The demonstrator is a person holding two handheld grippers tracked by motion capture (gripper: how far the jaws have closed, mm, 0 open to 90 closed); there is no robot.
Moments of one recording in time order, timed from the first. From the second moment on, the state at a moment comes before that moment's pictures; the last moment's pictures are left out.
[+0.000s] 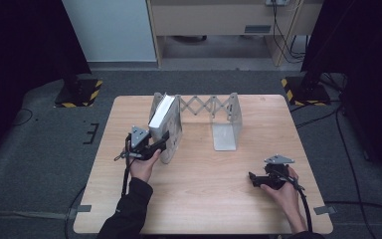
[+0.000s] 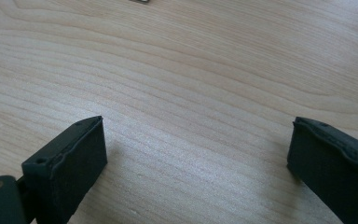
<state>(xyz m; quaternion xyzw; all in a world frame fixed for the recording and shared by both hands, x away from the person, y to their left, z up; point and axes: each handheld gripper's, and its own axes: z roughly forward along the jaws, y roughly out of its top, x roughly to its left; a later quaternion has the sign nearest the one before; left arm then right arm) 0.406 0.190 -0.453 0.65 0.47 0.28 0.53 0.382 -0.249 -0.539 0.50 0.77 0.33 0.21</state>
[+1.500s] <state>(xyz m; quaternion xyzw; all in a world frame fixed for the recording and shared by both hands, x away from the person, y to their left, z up) 0.395 0.182 -0.471 0.65 0.47 0.27 0.53 0.382 -0.248 -0.539 0.50 0.77 0.33 0.21</state>
